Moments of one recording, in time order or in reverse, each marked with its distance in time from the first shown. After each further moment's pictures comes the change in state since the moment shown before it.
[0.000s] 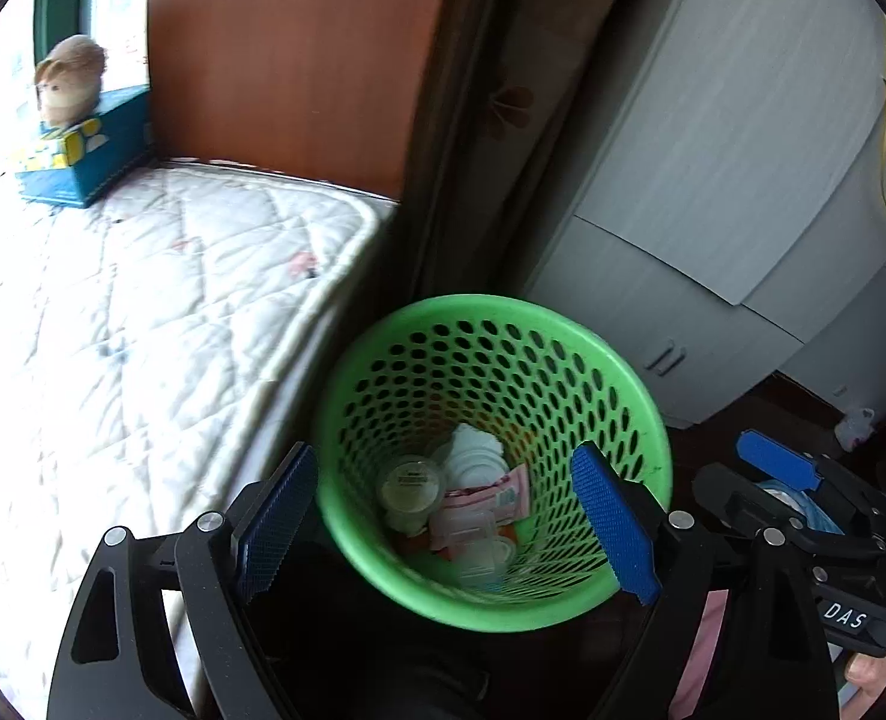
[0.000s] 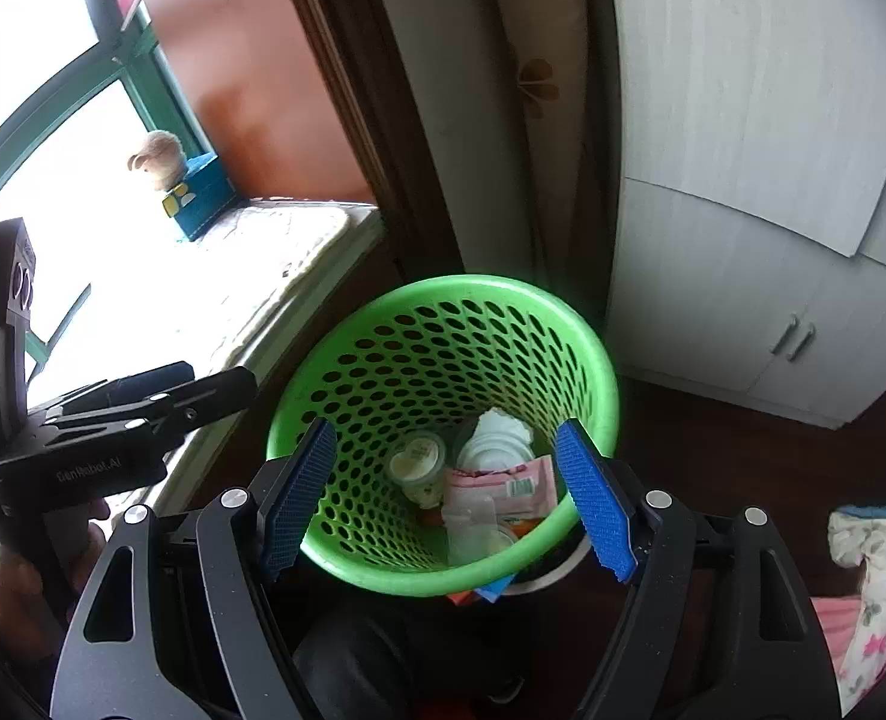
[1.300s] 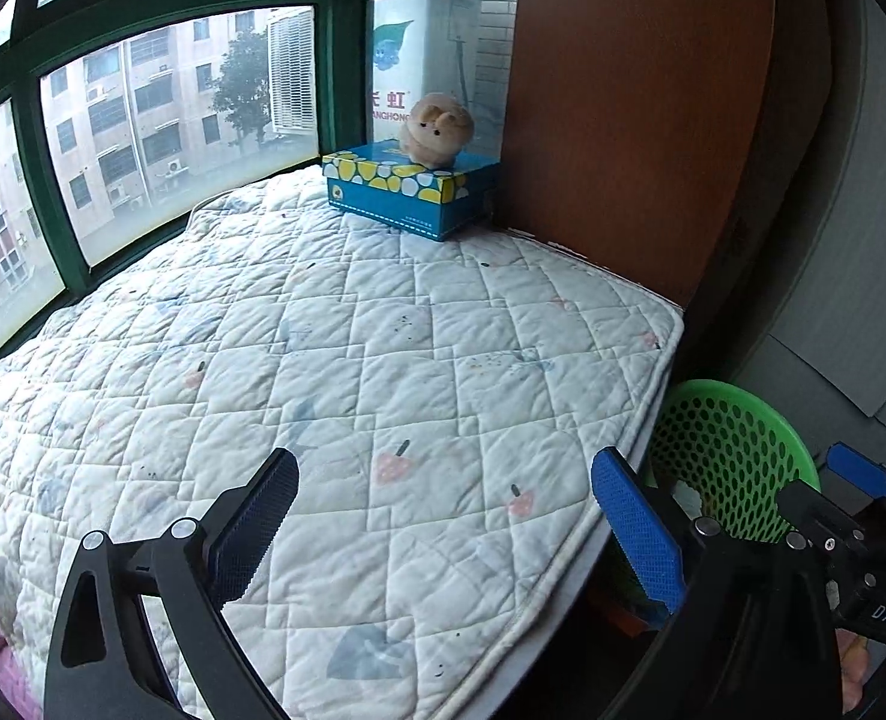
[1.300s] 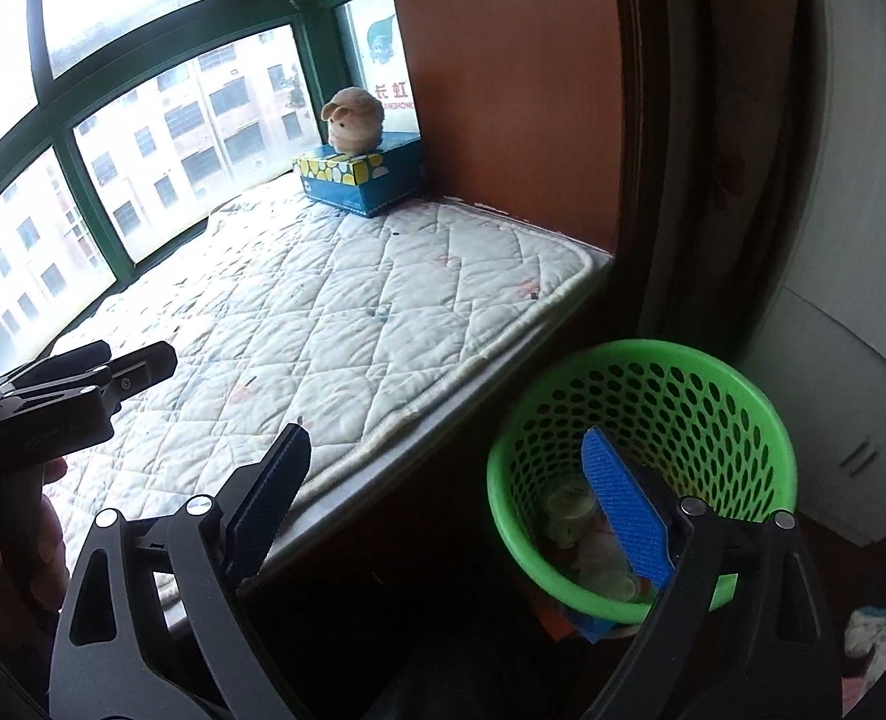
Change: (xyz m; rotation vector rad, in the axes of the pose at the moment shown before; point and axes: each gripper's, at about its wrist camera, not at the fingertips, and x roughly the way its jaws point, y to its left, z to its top) left arm -0.153 0.145 -0.069 -0.216 -0.231 0.407; right arm -0.007 0.167 -0.012 -0.271 -0.088 0.141
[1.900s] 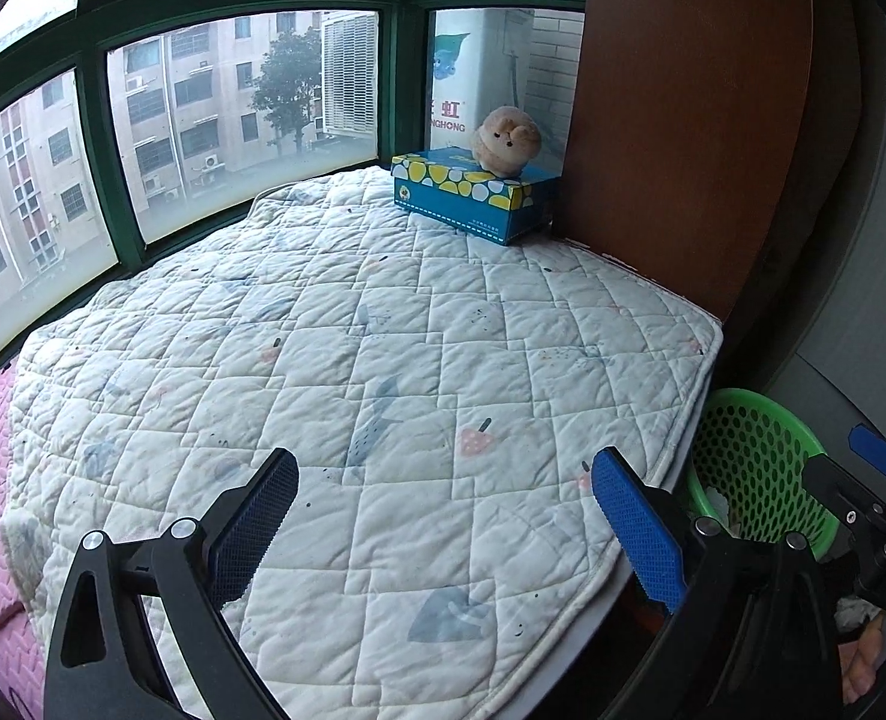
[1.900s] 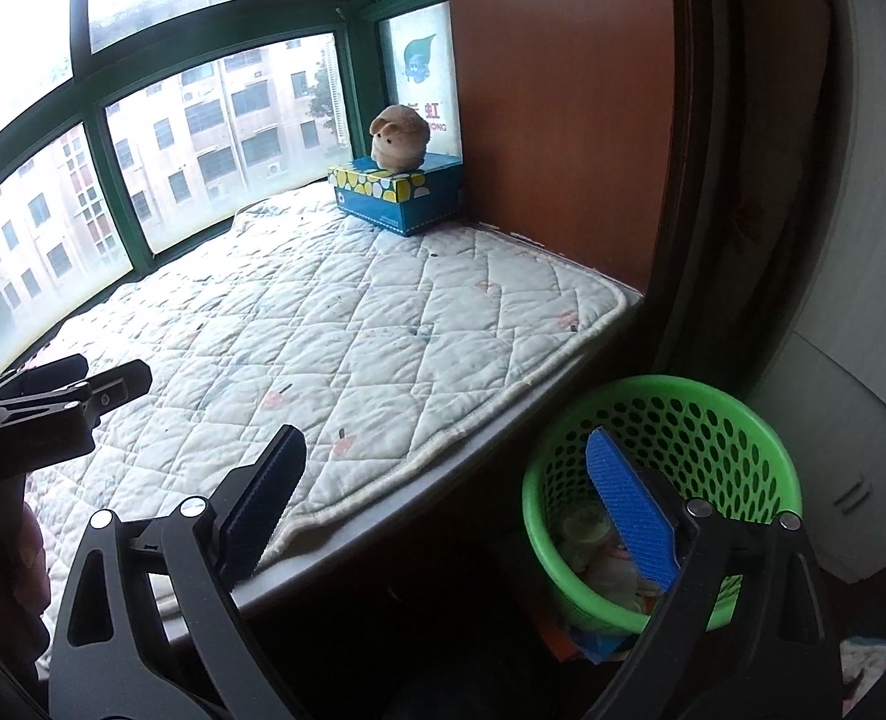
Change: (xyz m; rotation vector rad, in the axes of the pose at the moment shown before) left arm -0.026 0.043 -0.022 -0.060 -0.026 0.067; right arm -0.005 0.035 0.001 -0.072 -0.050 0.007
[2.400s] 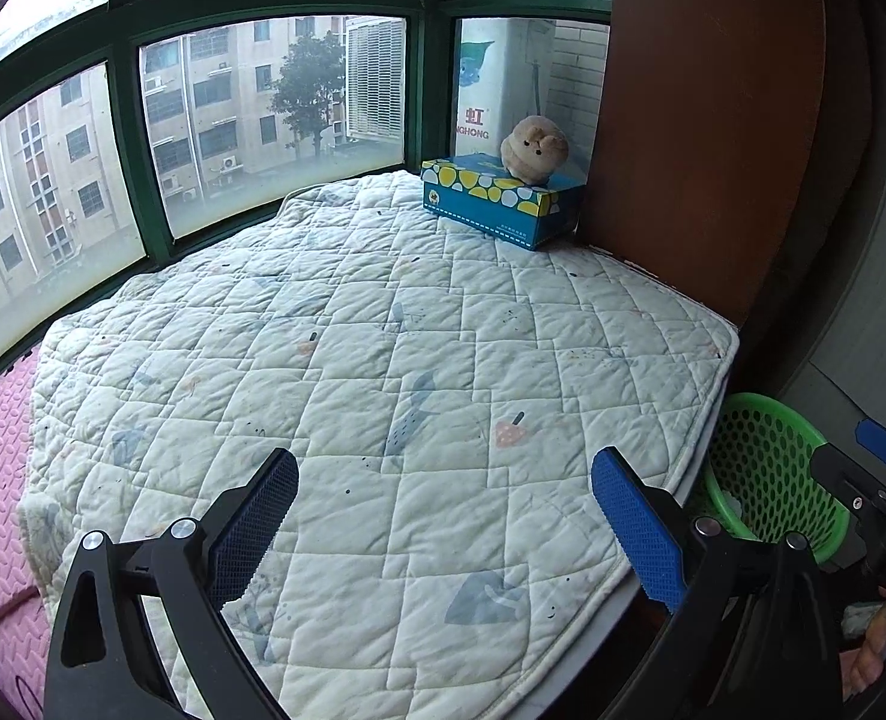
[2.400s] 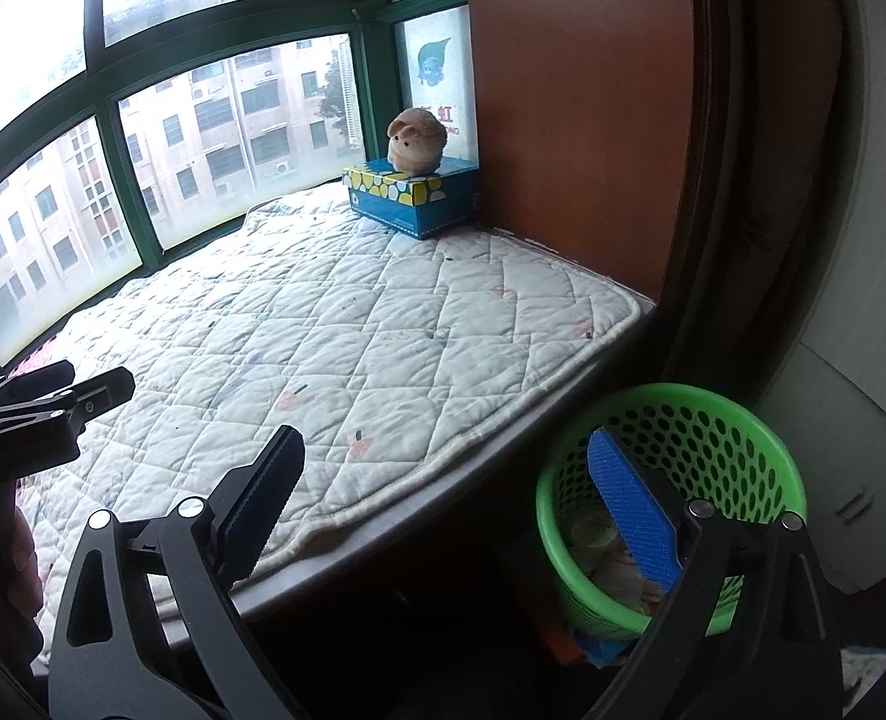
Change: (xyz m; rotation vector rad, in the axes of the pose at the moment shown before) left arm -0.015 0.017 -0.008 -0.018 -0.019 0.038; right arm -0.001 0.011 0.001 -0.025 -0.009 0.011
